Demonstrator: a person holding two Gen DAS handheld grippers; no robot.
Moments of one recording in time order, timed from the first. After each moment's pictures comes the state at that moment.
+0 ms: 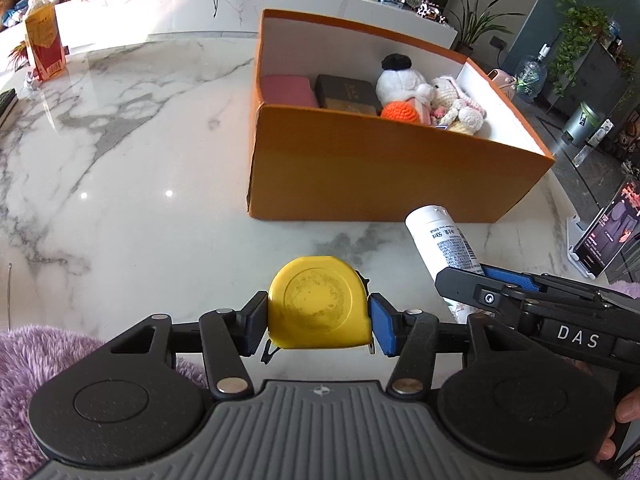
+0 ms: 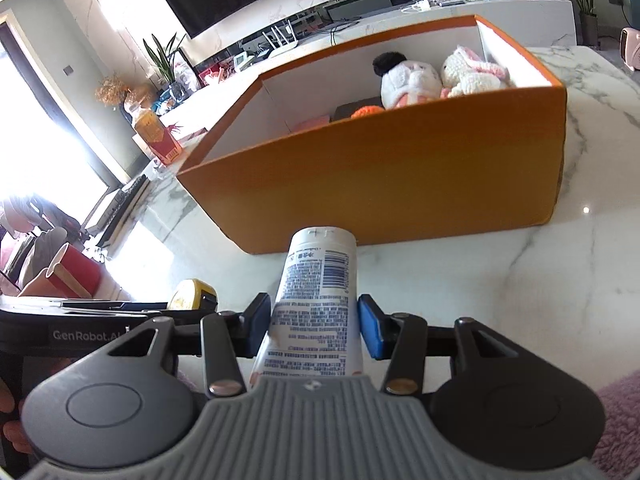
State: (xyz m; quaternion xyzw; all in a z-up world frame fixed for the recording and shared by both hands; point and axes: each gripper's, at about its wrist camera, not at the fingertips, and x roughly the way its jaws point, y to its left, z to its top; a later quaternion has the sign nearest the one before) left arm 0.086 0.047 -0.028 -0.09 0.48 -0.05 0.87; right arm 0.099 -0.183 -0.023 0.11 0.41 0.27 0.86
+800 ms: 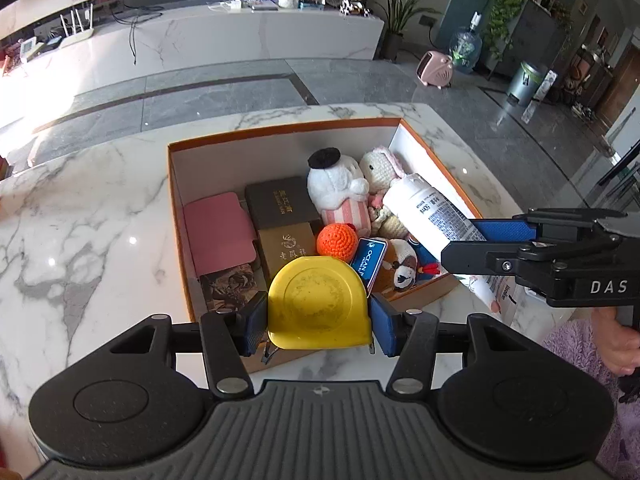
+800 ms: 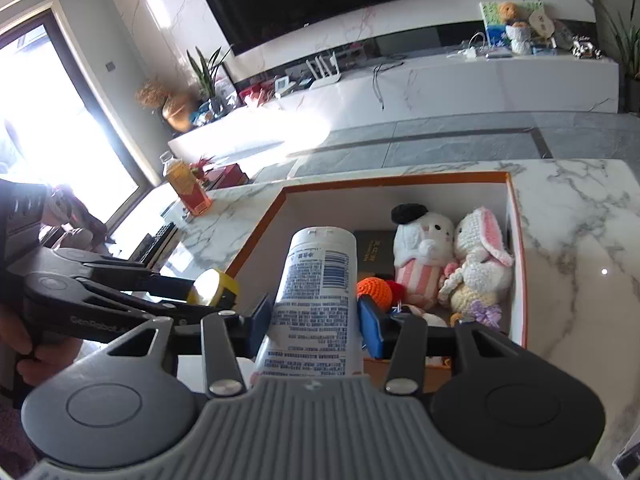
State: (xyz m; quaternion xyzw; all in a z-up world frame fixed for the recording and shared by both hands) left arm 0.208 0.030 0.045 -0.02 0.49 -0.16 0.86; right arm 0.208 -0.208 0.088 0.07 0.38 0.34 0.85
